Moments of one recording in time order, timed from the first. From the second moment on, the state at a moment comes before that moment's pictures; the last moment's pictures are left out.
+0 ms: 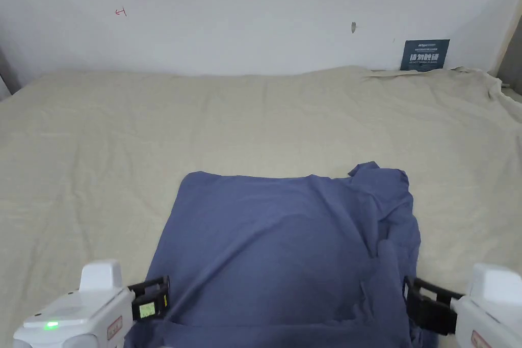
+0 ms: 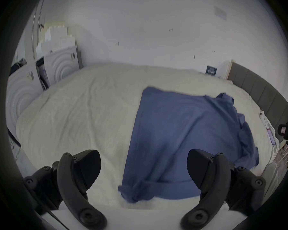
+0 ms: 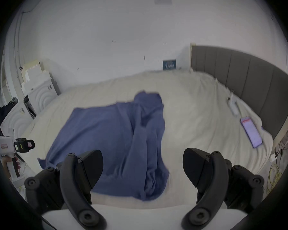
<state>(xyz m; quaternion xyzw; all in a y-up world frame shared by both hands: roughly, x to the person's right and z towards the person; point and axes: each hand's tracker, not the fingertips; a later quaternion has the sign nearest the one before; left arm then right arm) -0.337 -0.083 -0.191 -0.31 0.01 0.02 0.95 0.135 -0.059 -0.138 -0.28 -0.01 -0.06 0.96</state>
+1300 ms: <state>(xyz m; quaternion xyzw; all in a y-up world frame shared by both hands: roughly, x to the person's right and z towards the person) -0.346 -0.103 -0.204 -0.41 0.01 0.03 0.91 0.151 -0.016 -0.107 -0.20 -0.04 -0.05 0.98</state>
